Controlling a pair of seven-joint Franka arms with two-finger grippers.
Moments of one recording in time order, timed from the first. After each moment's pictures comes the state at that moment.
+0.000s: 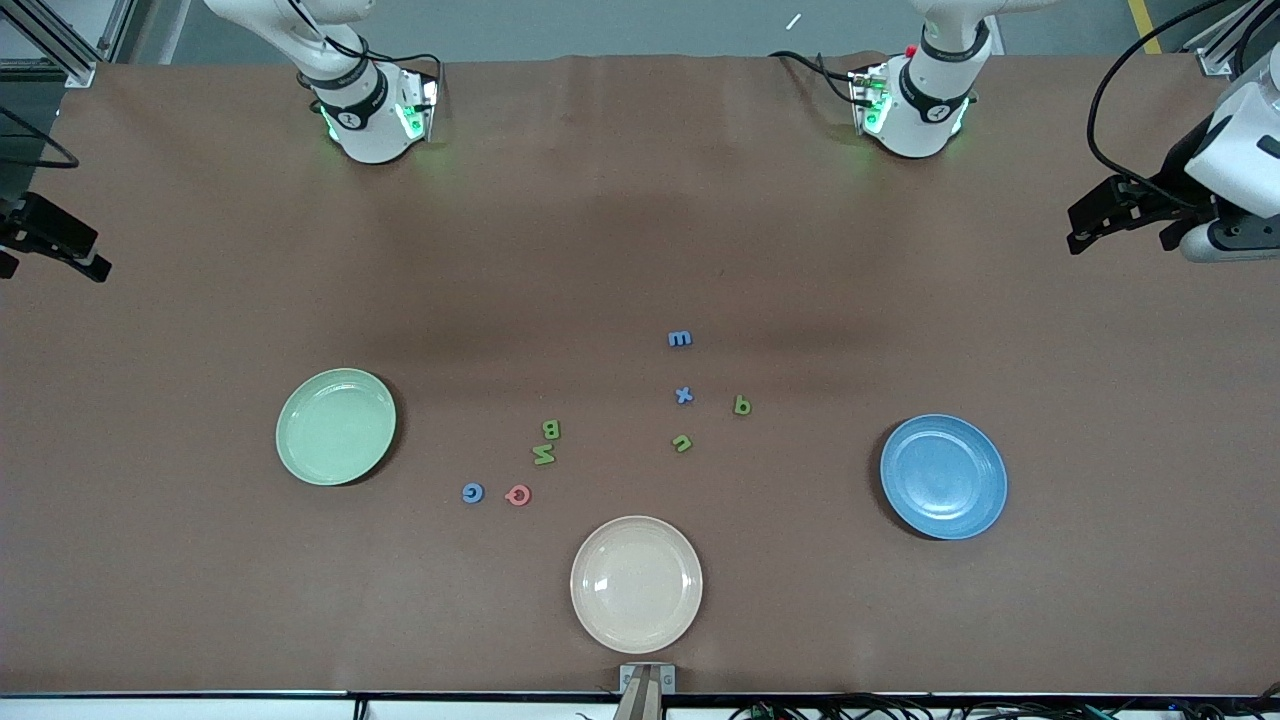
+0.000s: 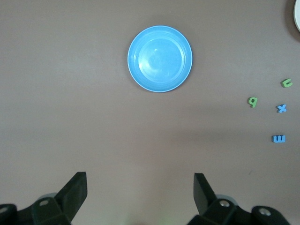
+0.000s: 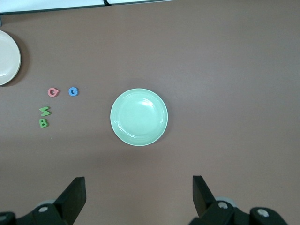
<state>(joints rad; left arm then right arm) 0.11 -0.07 -0.20 -1.62 0.01 1.56 -0.11 -0.02 0.01 -0.04 -1.46 0.03 1.56 0.01</state>
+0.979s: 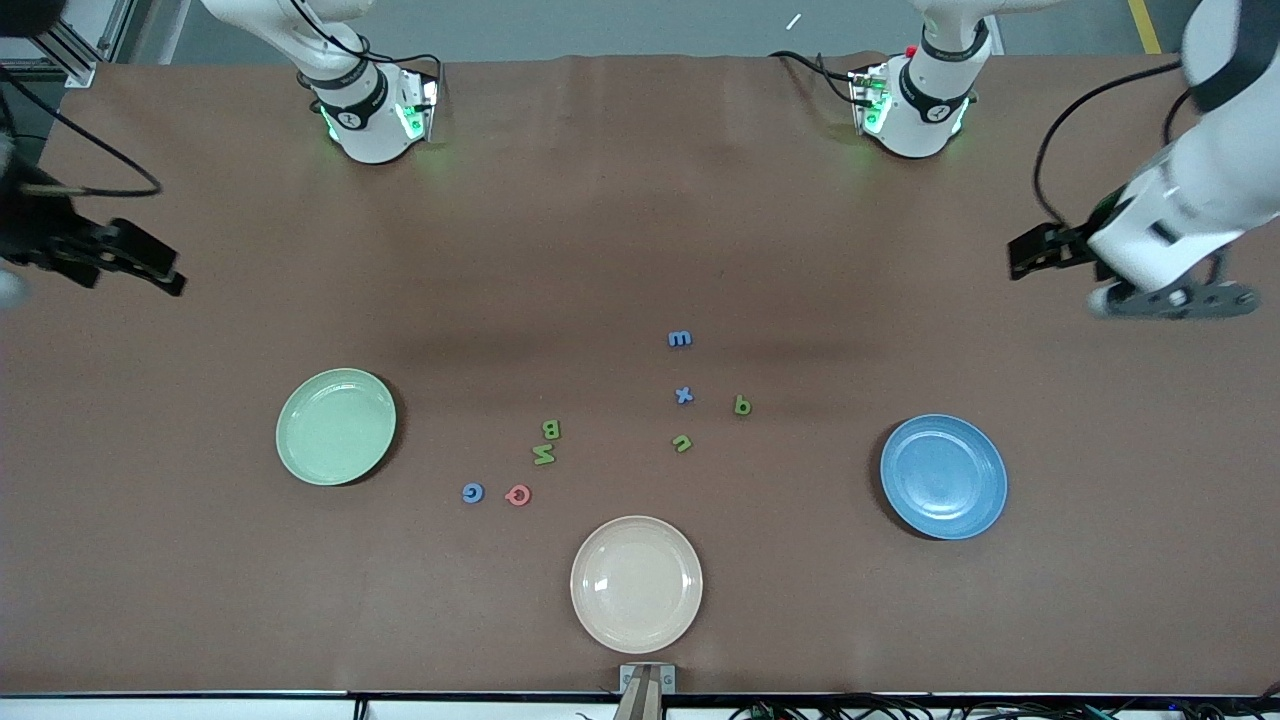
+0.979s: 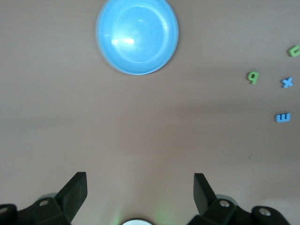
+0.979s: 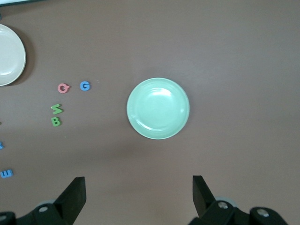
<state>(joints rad) 0.03 0.10 -0.23 -1.63 0.01 1.58 -0.13 0.11 0.06 -0.03 -1.52 0.03 1.60 0.22</state>
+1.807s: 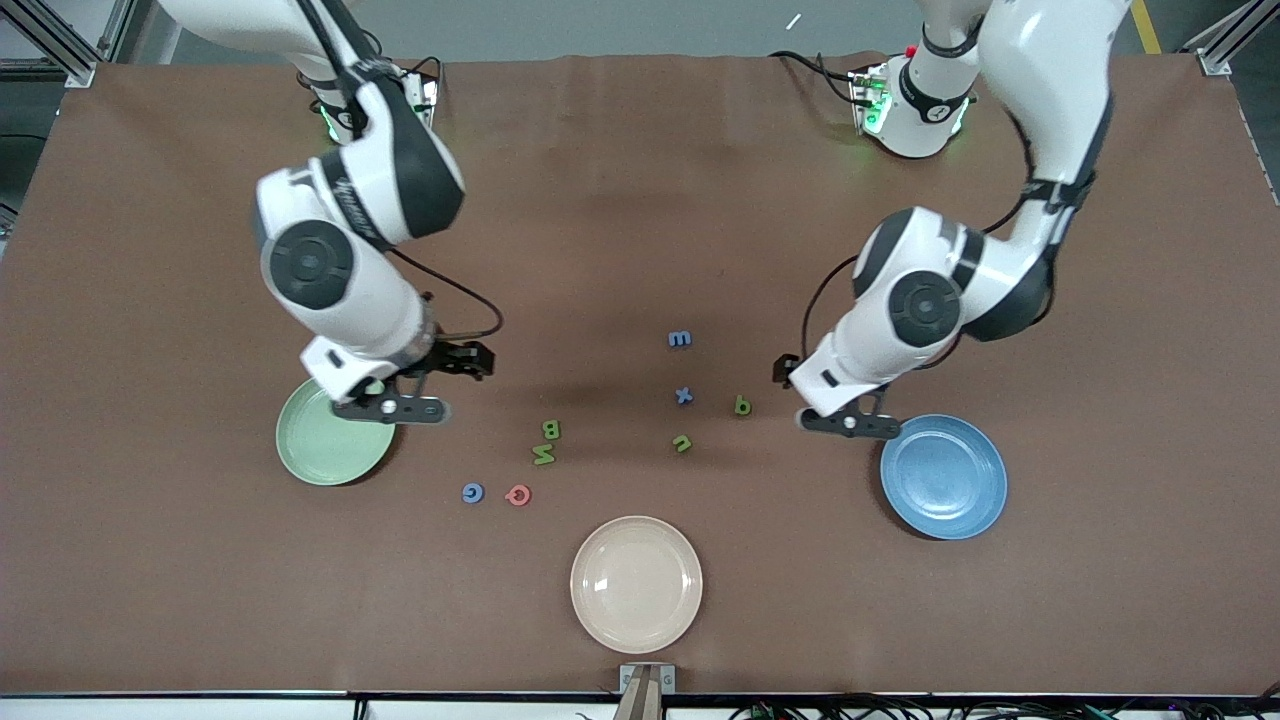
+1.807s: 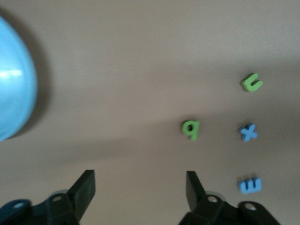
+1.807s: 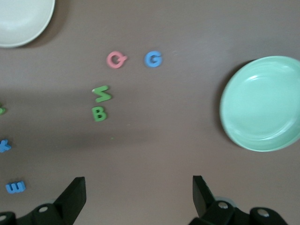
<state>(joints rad) -0.25 0.49 -0.24 -1.74 0.02 2.18 -0.35 0.47 0.42 -0.02 -1.55 0.03 1.88 0.49</state>
